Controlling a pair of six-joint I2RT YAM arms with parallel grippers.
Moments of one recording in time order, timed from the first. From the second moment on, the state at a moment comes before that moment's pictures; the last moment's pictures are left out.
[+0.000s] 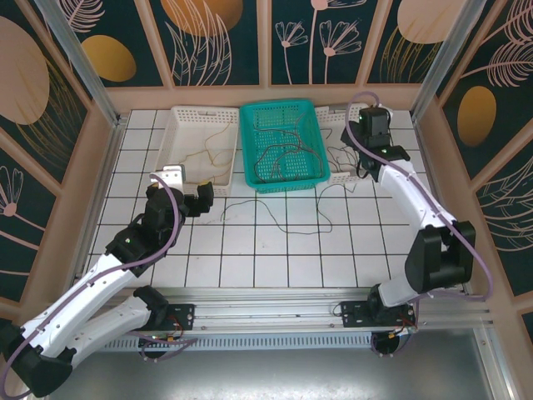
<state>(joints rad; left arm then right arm) -0.67 0.80 0.75 -0.38 -0.54 -0.36 0.22 1.48 1.24 -0.36 0.26 0.45</state>
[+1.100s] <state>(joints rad) -0.67 0.81 0.77 -0.39 -0.53 -0.35 0.60 1.34 0.56 -0.35 0.31 0.67</state>
